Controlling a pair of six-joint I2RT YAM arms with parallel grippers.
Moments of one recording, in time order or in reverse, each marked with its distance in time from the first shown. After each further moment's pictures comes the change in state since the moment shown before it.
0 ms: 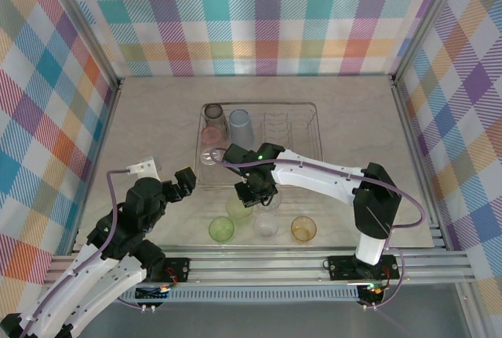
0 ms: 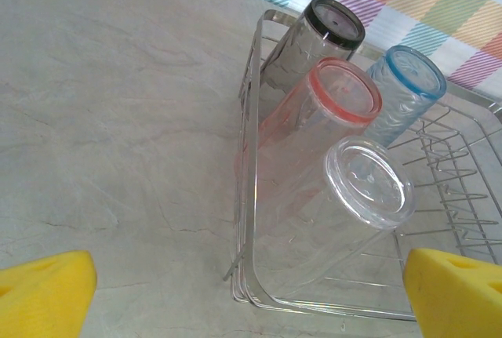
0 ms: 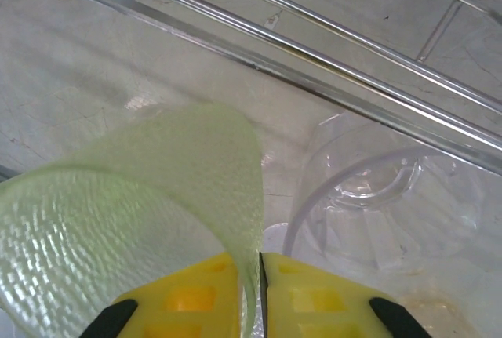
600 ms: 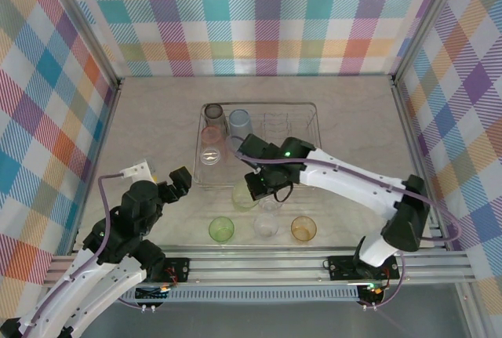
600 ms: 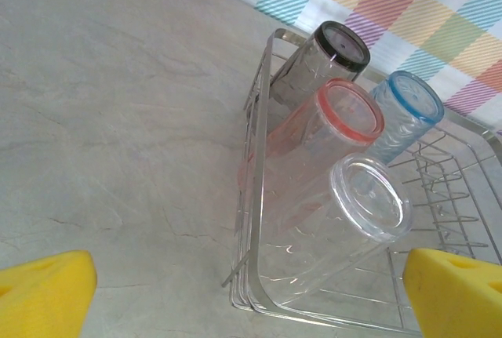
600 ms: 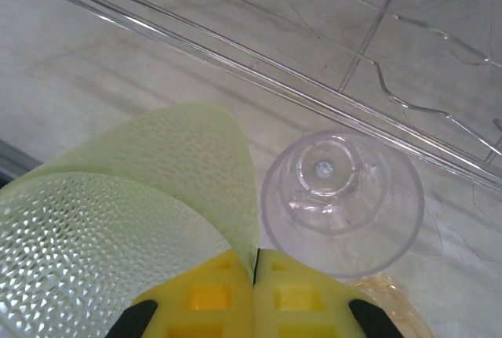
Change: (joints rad) left arm 0.000 -0.050 0.000 -0.024 -0.029 -0.052; right arm -0.016 -0.223 0.003 -0.029 0.075 -0.033
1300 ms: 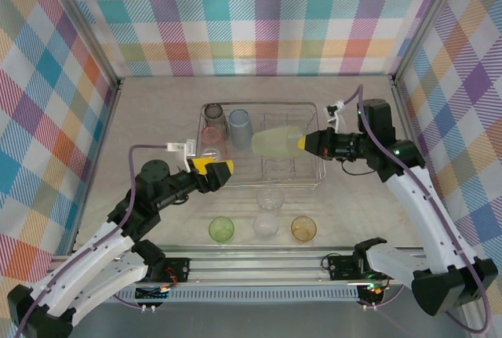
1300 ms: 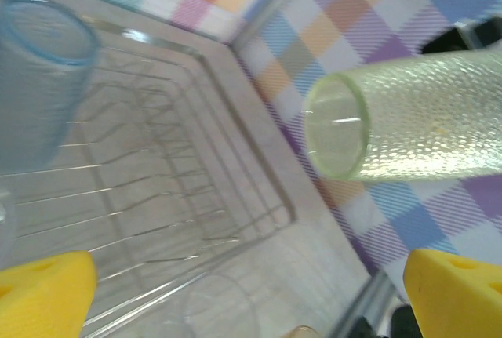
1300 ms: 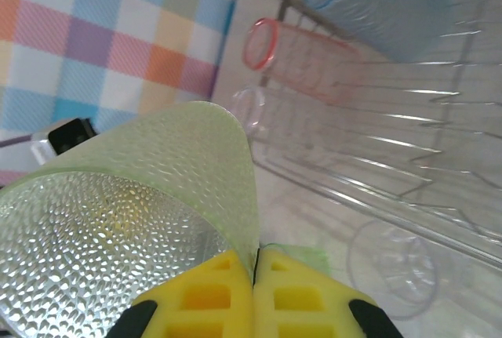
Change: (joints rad) left arm 0.000 0.307 0.015 0.596 0.724 0.034; right arm -0.751 -0.480 -0.316 0.387 -0.850 -0.010
